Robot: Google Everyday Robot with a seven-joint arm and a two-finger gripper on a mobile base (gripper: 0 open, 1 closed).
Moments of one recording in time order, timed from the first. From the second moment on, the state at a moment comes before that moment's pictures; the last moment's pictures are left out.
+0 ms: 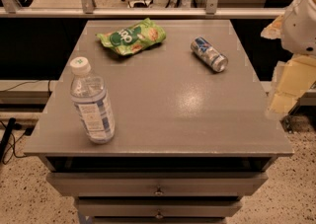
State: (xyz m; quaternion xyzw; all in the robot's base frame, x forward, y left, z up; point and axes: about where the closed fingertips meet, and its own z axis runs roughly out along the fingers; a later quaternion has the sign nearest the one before) arm 0.438 -0.217 0.976 -0.60 0.78 -0.03 0.16
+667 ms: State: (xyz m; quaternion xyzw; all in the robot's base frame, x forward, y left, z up) arm 0.440 -0.216 0.975 -0.60 0.78 -0.01 0.18
